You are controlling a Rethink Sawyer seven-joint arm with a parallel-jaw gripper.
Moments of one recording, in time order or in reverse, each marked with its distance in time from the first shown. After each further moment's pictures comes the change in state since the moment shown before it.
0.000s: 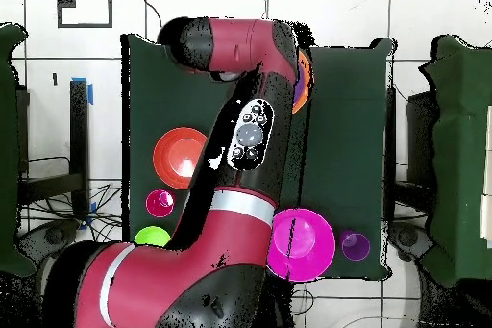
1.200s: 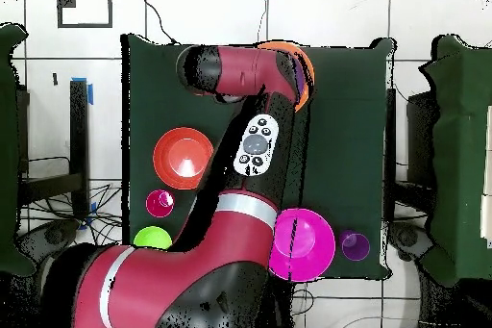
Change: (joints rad) arm 0.001 -0.018 0.041 0.168 0.000 -0.095 0.000
